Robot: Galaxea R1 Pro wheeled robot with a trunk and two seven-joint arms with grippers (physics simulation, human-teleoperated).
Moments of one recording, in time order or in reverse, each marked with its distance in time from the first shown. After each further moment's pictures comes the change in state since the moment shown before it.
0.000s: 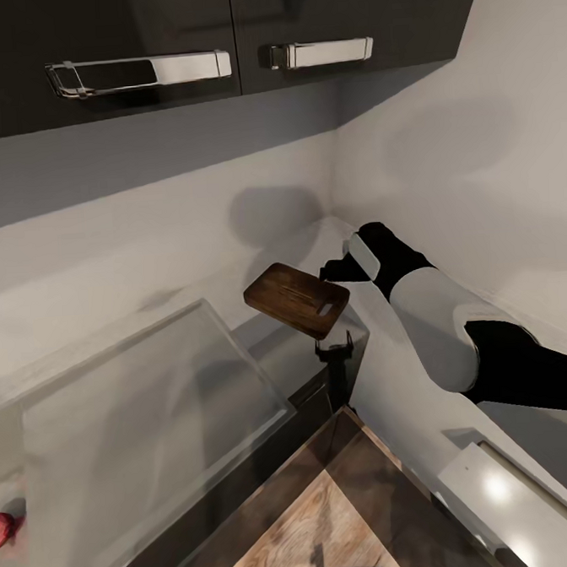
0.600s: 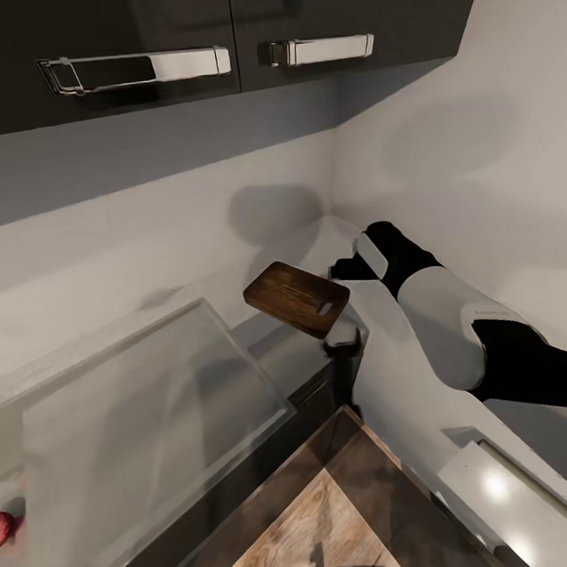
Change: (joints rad) left arm 0.000 -0.001 0.000 0.000 0.001 0.000 0.000; right arm 0.000 -0.029 0.000 -0.002 0.008 -0.010 -0.037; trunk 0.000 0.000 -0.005
